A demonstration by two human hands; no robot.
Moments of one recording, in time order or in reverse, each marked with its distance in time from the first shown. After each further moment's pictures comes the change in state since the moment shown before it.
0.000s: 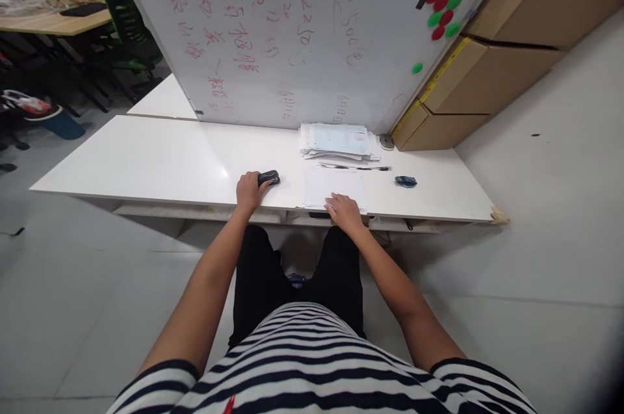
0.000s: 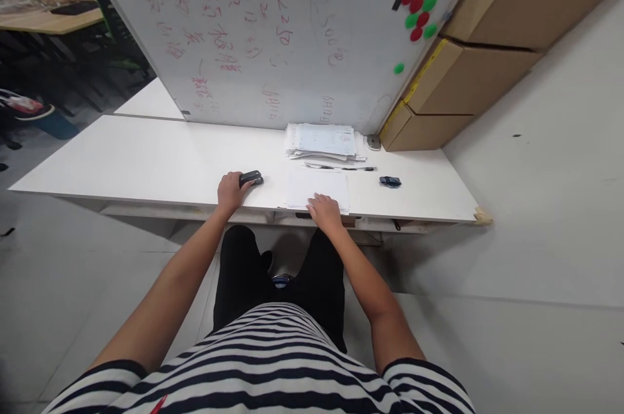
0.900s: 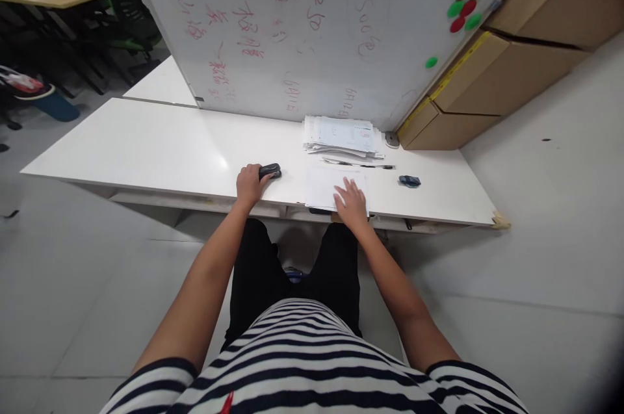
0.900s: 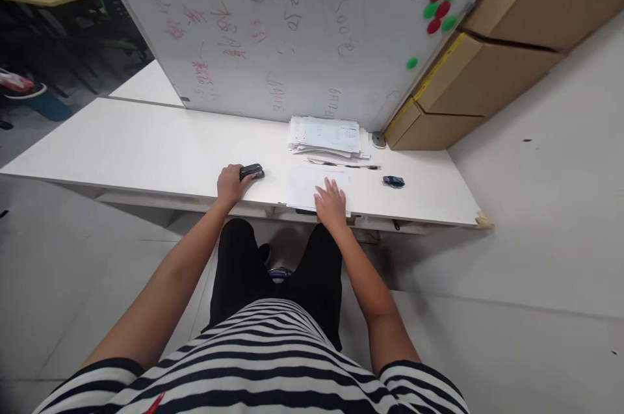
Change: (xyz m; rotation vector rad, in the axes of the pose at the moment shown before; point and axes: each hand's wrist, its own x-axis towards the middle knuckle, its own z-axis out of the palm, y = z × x) left_hand 0.001 -0.001 0.004 0.016 0.013 0.001; right_hand 0.001 -0.001 -0.013 0.098 0.102 0.133
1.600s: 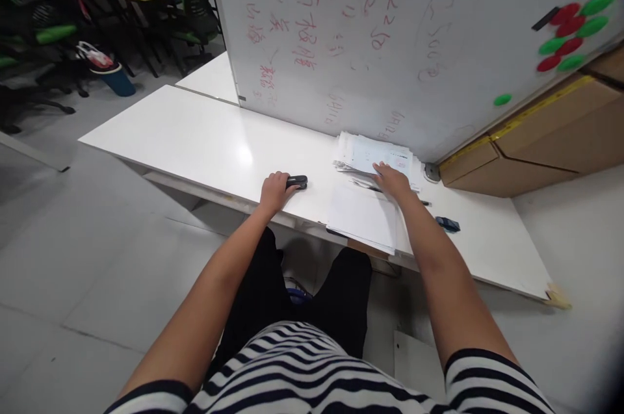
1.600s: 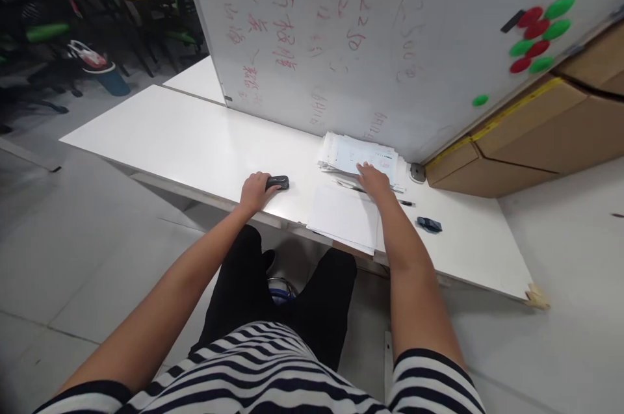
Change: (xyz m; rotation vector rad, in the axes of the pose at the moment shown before) left_hand 0.000 0.001 -0.003 0.015 -0.070 -0.006; right_hand 0.199 0.082 0.002 -0.301 -0.387 -0.113
